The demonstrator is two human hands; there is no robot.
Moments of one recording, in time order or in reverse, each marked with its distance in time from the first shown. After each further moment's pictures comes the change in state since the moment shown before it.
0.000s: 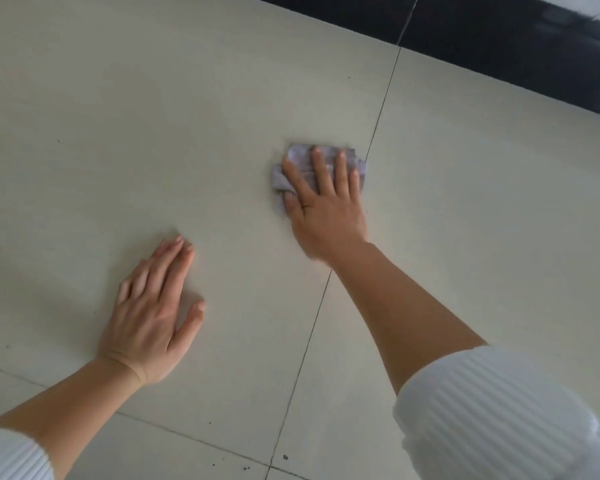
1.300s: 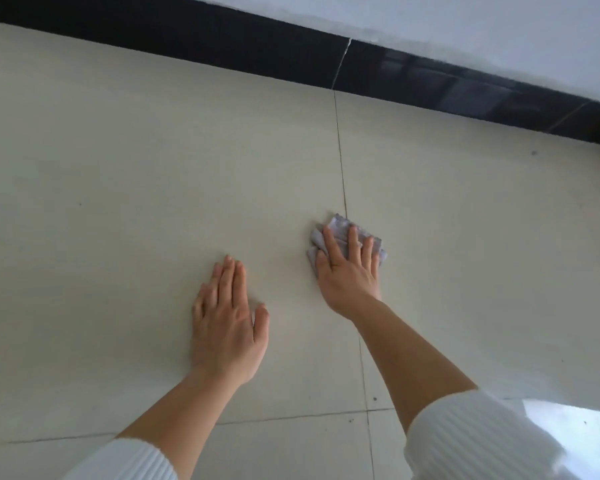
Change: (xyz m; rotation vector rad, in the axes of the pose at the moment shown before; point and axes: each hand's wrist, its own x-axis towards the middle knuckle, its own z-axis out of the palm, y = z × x) left_hand 0.002 -0.014 -0.001 -0.177 -0.041 0.101; right_hand -0.097 -0.074 0.028 0.240 0.009 0.633
